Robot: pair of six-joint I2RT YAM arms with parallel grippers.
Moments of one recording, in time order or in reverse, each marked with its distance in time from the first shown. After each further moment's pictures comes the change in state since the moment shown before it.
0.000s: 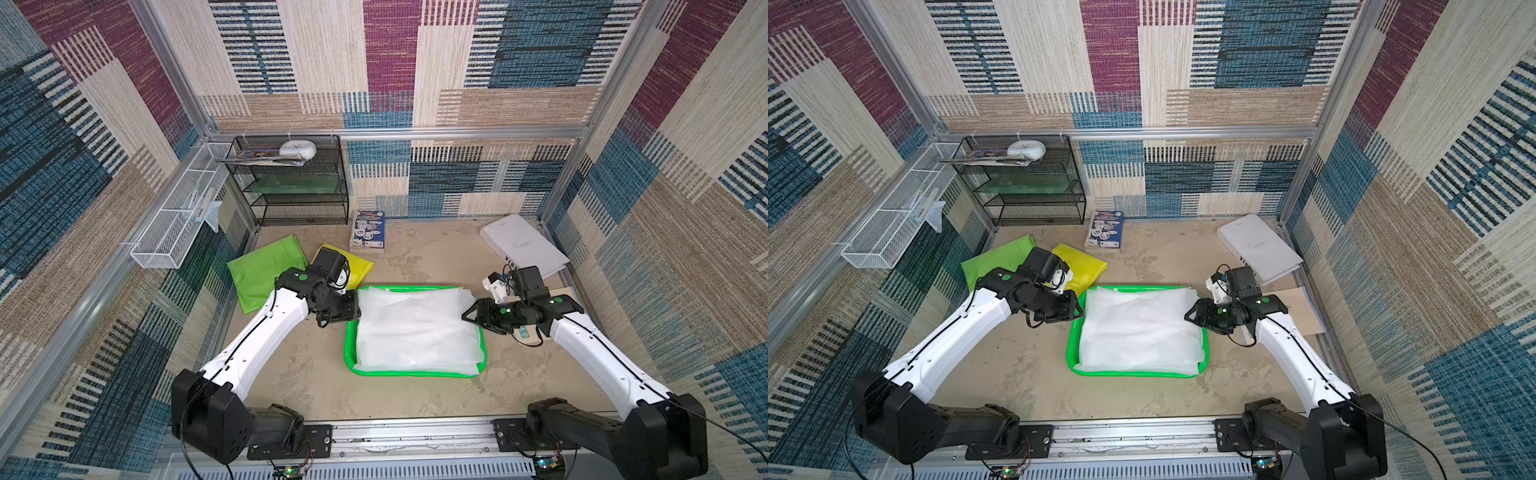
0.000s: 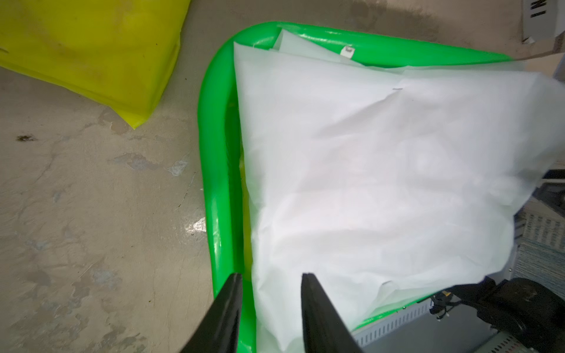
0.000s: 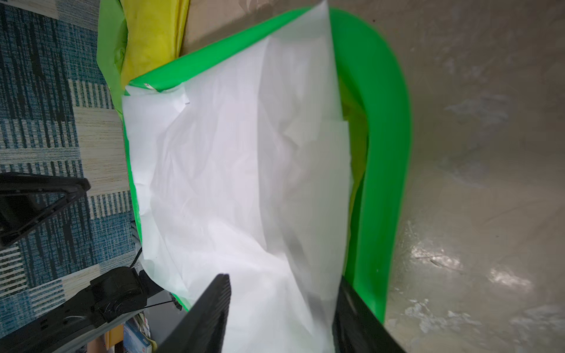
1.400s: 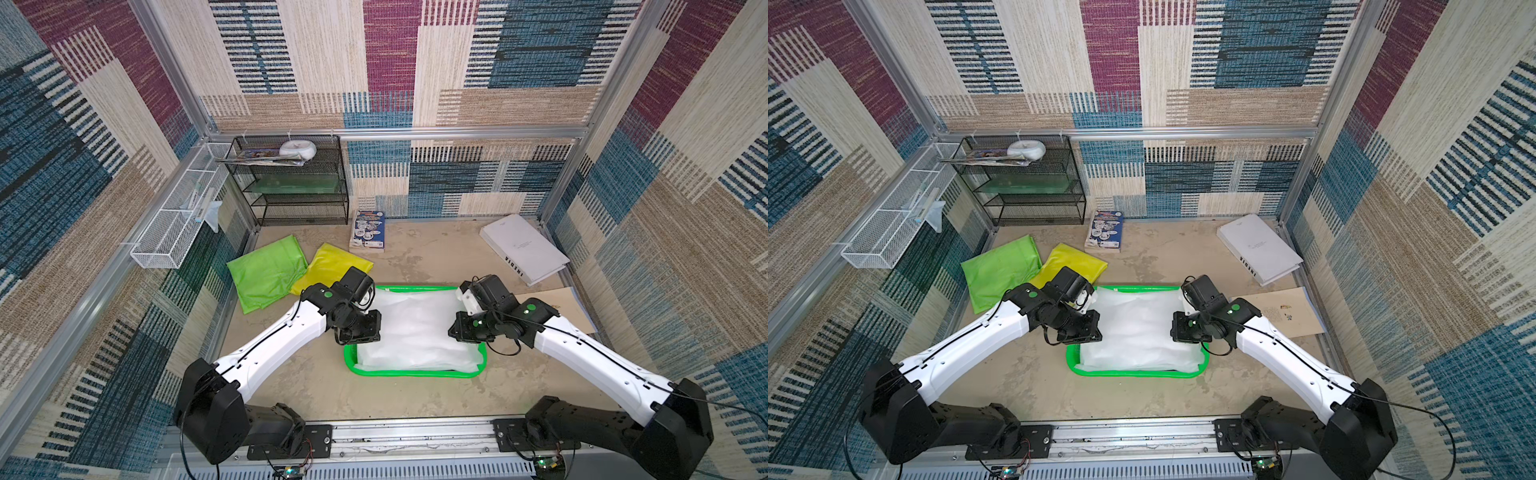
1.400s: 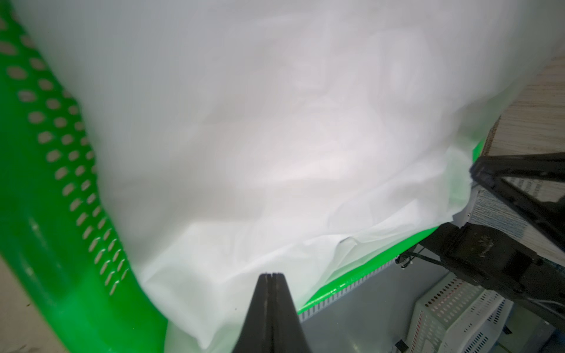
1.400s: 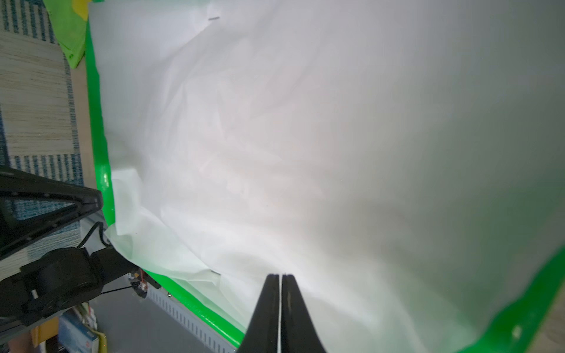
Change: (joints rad) left arm -0.225 0.068 -0.149 0.158 0.136 -0.184; right arm 0.419 0.038 -0.006 0.062 0.182 0.219
